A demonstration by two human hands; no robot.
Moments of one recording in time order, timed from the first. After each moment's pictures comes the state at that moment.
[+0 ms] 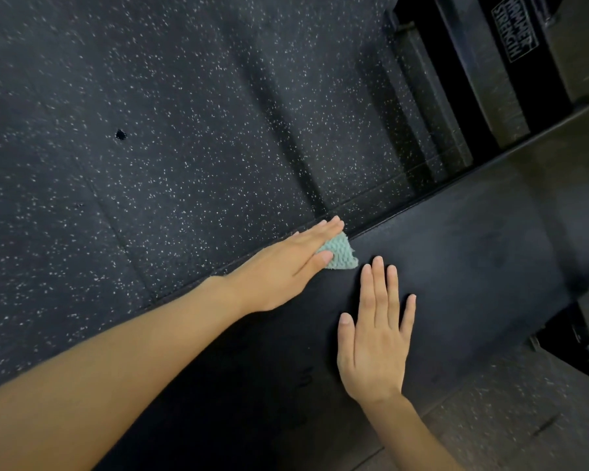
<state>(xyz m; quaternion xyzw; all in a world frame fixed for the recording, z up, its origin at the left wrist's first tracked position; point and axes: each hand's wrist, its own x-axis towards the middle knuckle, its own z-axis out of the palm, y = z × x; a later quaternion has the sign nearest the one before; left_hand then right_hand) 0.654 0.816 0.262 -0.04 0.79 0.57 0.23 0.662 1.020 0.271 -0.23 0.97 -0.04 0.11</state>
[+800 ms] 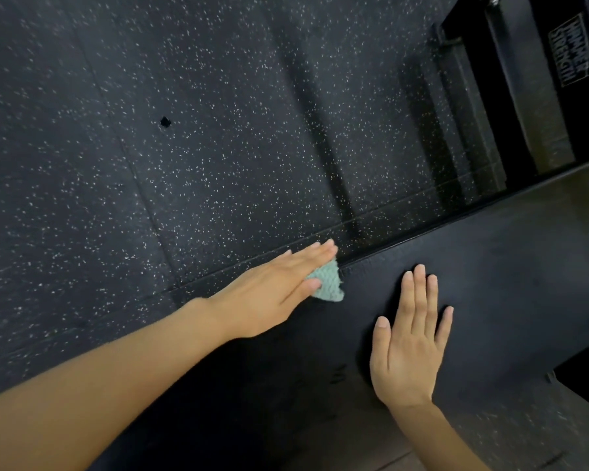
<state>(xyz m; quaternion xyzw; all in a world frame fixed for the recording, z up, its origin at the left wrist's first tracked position) 0.722 0.783 0.270 -0.04 0.81 0.53 0.24 0.665 1.020 0.266 -0.23 0.97 -0.05 0.09</state>
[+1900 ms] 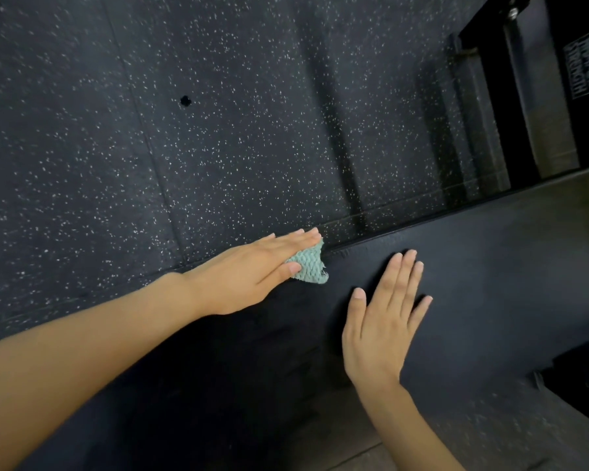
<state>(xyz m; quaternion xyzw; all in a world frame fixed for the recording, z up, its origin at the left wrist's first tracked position) 0.774 0.761 0.268 -0.05 0.82 0.52 0.22 0.709 0.978 0.264 -0.20 0.98 -0.06 0.08</state>
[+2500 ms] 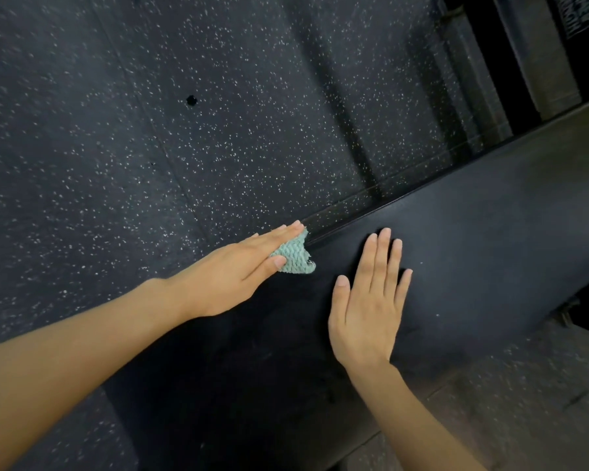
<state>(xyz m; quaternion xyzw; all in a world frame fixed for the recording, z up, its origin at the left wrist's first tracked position) 0.860 0.710 0.267 -0.03 0.81 0.54 0.24 0.810 0.923 0.264 -0.20 0.98 -0.05 0.08</state>
